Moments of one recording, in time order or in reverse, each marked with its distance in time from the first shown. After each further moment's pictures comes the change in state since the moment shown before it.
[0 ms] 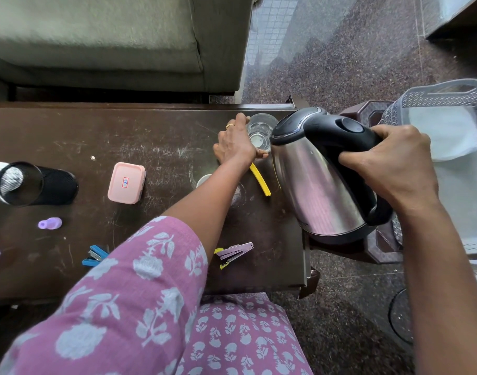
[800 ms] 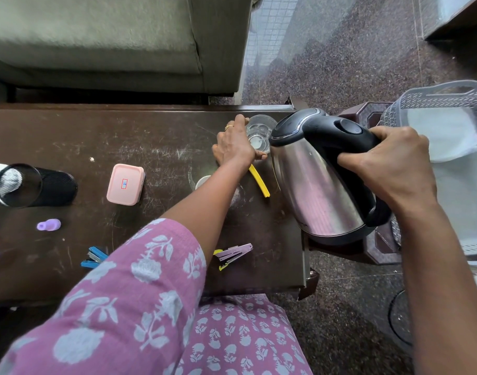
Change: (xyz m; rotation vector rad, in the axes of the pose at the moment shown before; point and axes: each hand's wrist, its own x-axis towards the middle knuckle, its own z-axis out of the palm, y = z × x) left_hand -0.001 0.001 0.000 0.013 0.003 -0.002; right_hand 0.001 0.002 0.001 -0.007 0.016 0.007
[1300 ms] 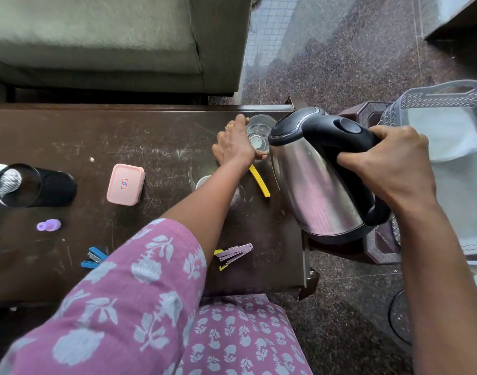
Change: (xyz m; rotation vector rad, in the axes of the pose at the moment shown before) left_hand 0.001 0.000 0.000 0.005 0.013 0.006; right_hand 0.001 -0.002 0.001 -0.028 0.004 -0.023
